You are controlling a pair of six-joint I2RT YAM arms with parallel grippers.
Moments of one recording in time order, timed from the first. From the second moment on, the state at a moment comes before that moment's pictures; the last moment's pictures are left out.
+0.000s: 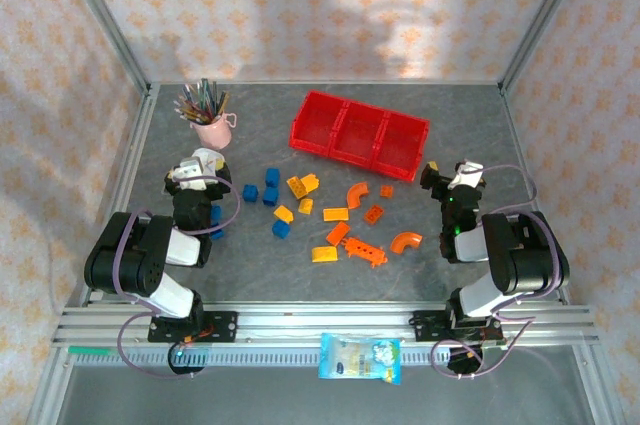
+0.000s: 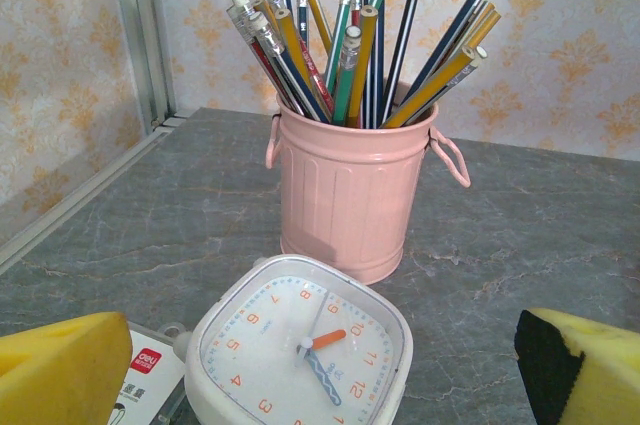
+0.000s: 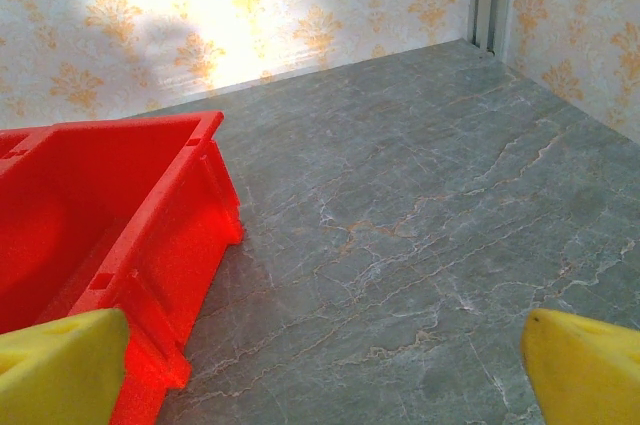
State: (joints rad) left arm -0.01 1.54 0.20 1.24 -0.26 -0.09; right arm 0.04 1.53 0.22 1.11 0.21 0.20
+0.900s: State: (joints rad) left arm -0.01 1.14 0.16 1.07 -0.27 -0.14; right arm 0.04 1.32 0.30 0.88 0.20 0.22
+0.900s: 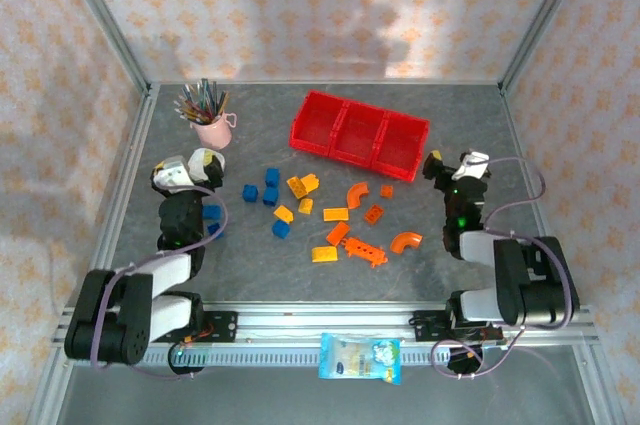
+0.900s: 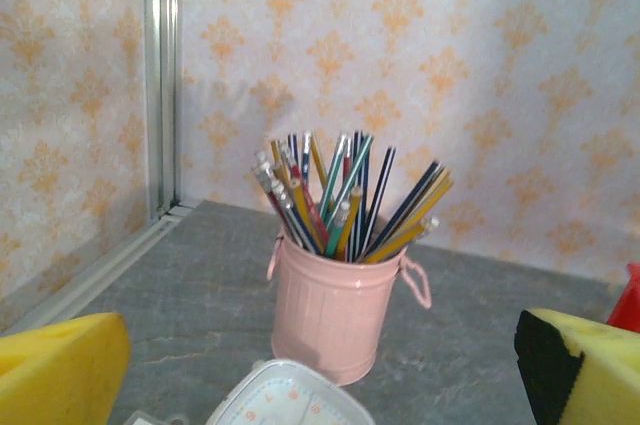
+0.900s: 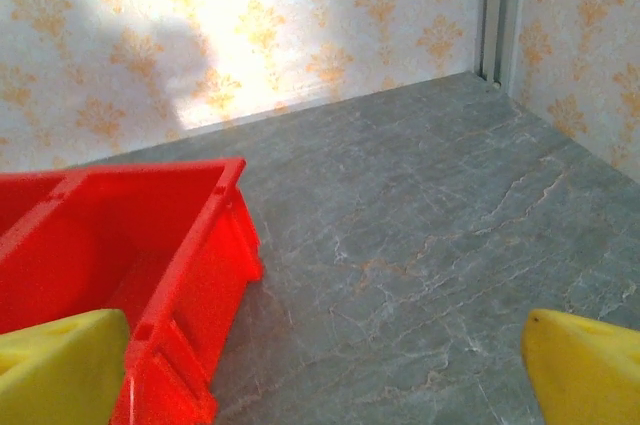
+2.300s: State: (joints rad) left arm -0.45 1.01 0.45 0.13 -0.13 -0.74; right arm 0.59 1.55 1.02 -0.49 0.23 0.75
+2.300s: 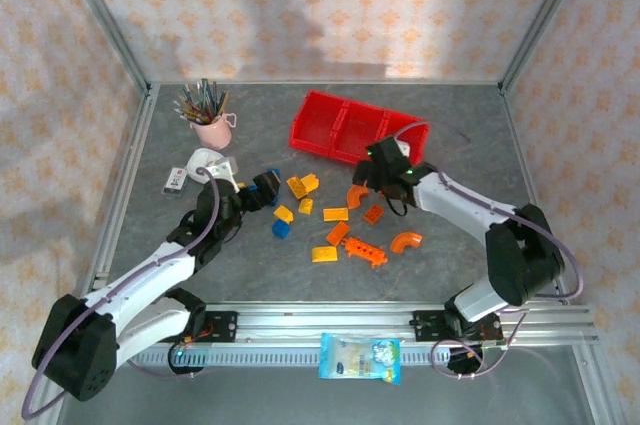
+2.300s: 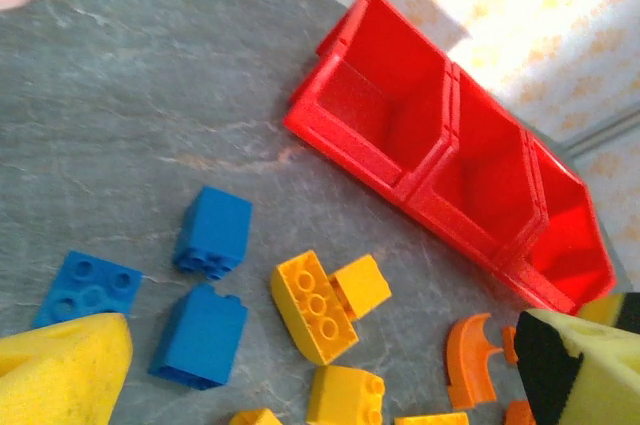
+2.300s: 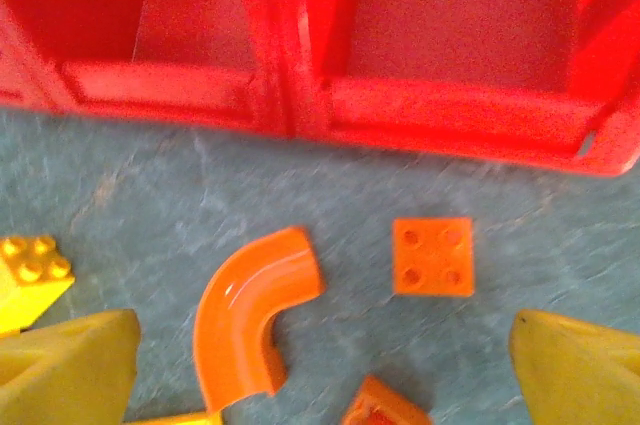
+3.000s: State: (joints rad) left arm -0.46 1.10 0.53 0.08 -0.18 -0.77; right arm 0.68 1.85 1.19 -0.54 0.30 0.95
